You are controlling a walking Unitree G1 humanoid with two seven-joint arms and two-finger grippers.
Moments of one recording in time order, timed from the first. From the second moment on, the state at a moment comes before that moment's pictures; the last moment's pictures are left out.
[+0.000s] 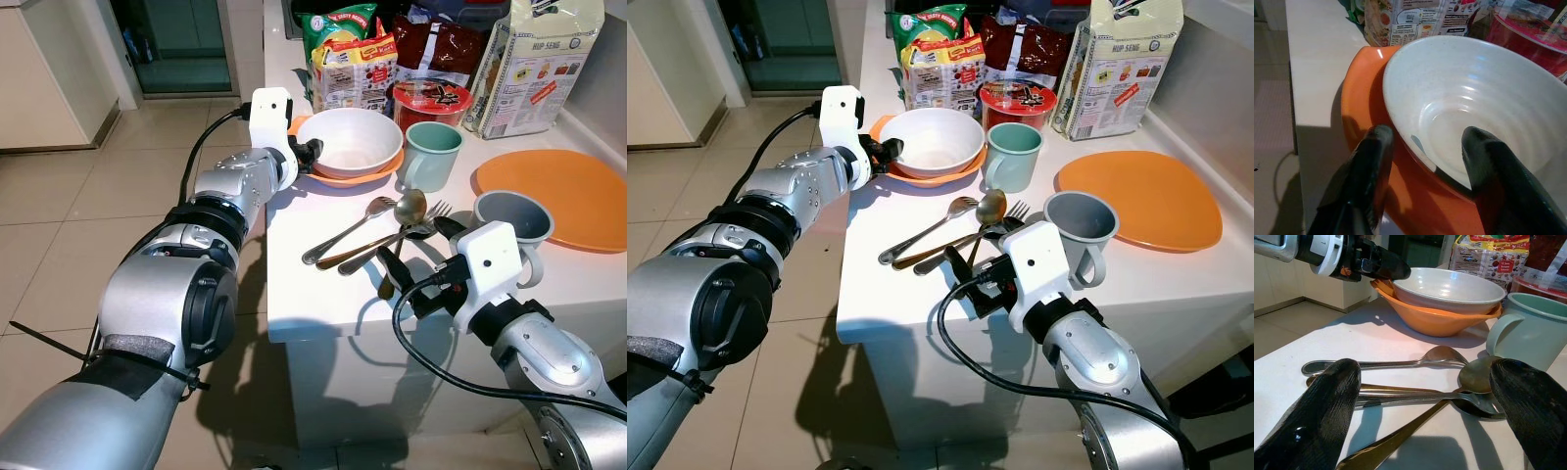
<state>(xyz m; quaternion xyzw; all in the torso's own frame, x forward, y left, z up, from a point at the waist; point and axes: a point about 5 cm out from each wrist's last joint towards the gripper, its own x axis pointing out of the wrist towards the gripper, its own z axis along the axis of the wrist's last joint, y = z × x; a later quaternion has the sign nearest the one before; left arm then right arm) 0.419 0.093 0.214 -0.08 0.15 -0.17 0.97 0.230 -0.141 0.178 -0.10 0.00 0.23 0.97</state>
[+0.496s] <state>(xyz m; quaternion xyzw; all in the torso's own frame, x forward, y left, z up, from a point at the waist) 0.416 0.091 0.205 -0.02 0.17 -0.19 0.97 0.230 -0.142 0.177 -0.10 0.00 0.22 0.97</state>
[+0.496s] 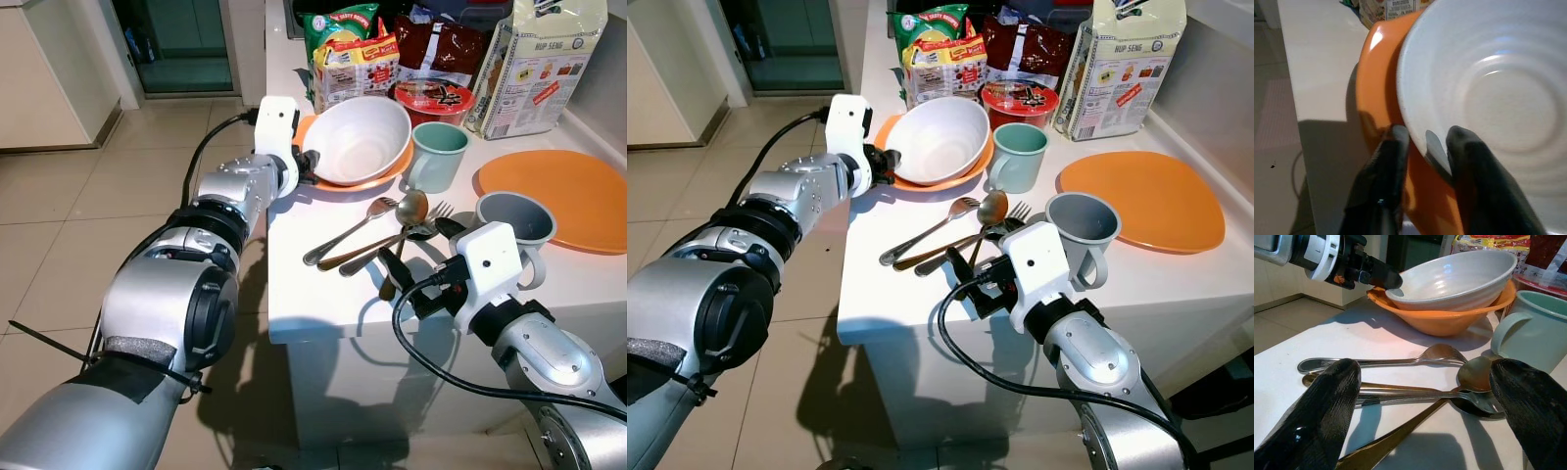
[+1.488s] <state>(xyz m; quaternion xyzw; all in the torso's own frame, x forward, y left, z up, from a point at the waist) 0.416 0.096 0.205 -0.05 0.16 -0.18 0.97 0.231 -0.138 0.177 -0.10 0.00 0.23 0.97</state>
